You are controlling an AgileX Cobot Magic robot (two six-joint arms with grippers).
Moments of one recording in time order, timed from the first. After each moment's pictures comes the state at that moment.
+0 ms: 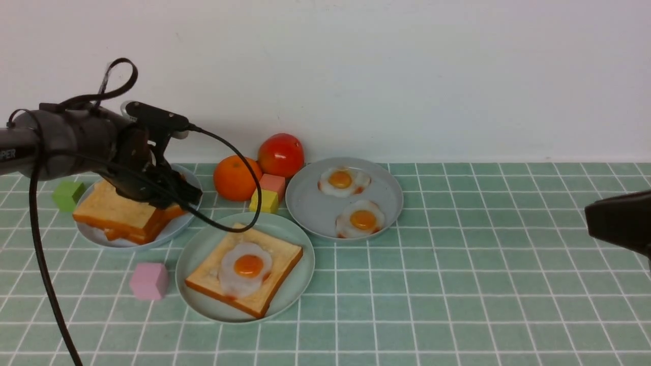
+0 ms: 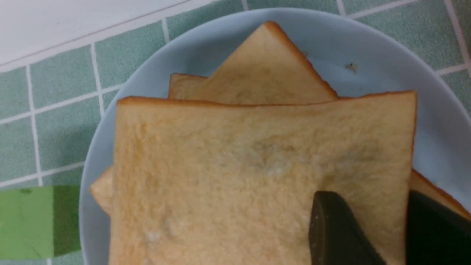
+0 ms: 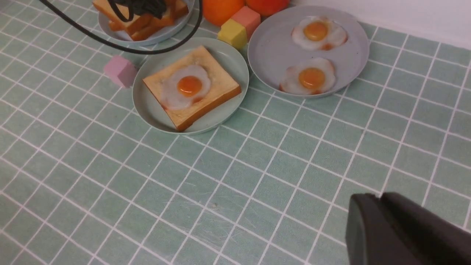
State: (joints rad) right arm 0.50 0.84 -0.99 0.15 0.83 0.02; left arm -0.12 2.02 -1.39 0.35 0.40 -0.13
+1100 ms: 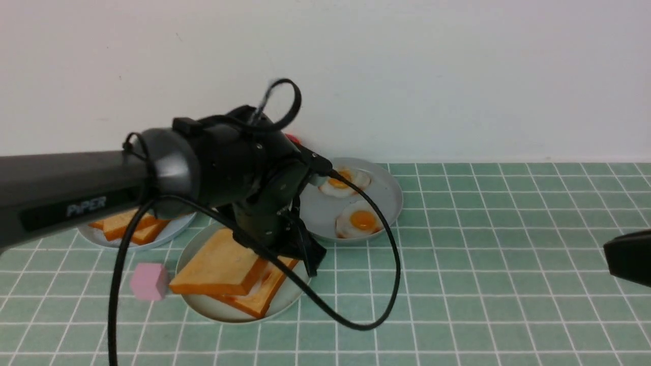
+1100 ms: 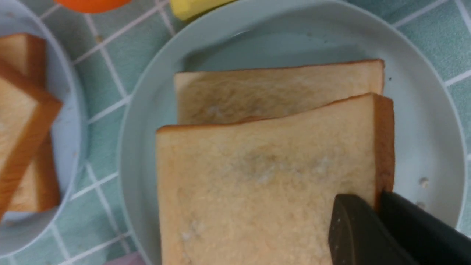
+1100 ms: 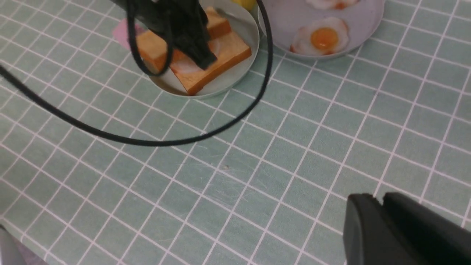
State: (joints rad) right arm 0.50 0.79 -0.99 0.18 0.95 0.02; left arm -0.62 1.89 -1.37 0.38 0.78 -0.34
